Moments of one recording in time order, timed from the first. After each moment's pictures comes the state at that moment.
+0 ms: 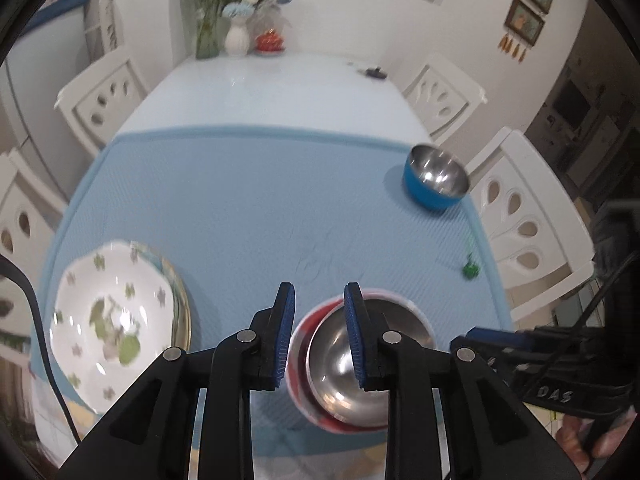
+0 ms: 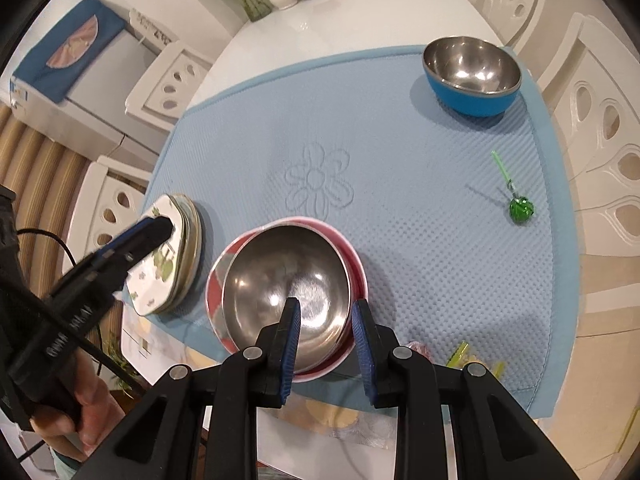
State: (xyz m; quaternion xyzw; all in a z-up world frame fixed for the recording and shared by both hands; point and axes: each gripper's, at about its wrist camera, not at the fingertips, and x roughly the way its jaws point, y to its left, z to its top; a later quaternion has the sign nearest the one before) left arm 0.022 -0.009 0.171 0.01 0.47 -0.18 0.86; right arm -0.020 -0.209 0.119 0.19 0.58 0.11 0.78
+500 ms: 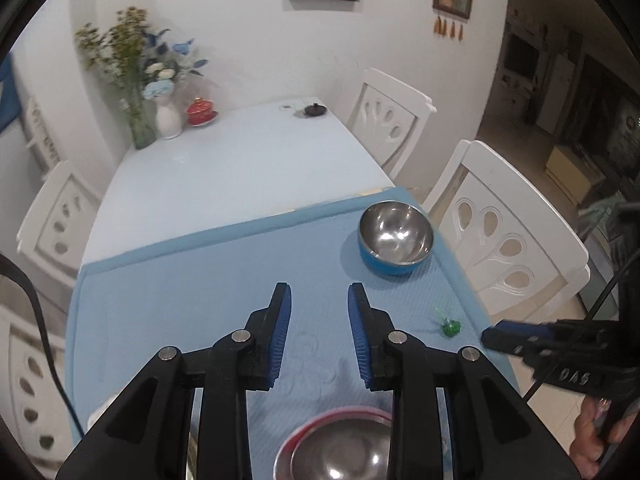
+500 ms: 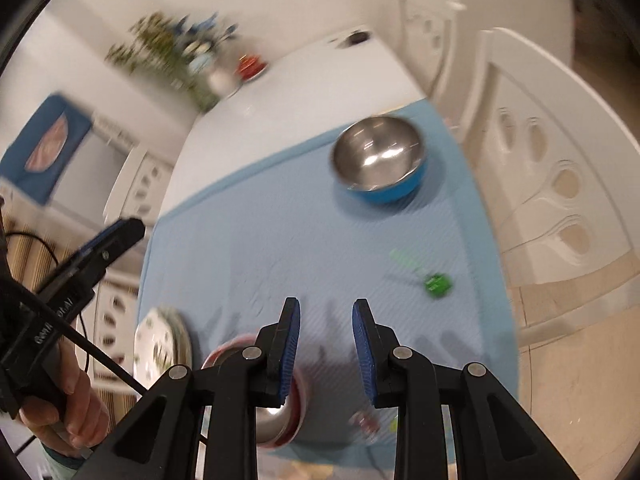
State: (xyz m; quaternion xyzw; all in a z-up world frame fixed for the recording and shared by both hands) left arm 0.093 -0.107 0.220 0.12 0.41 -0.26 0.87; right arm 0.003 -0.314 0.158 0.28 0.50 0.00 0.82
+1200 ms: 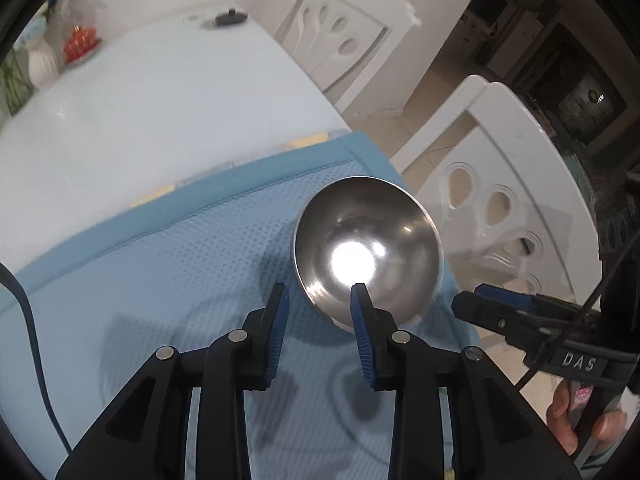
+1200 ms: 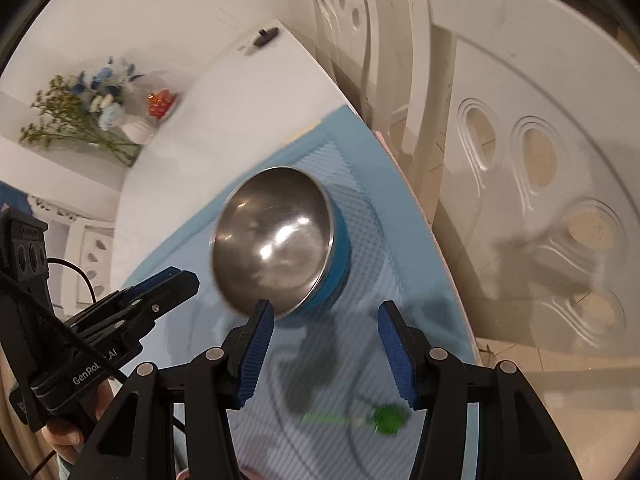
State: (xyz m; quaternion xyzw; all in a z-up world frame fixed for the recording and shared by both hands) left arm 0.224 -0.225 0.098 0.11 0.55 -0.36 0.74; right arm 0.117 -0.399 0.085 0.34 0.52 -0.07 0.78
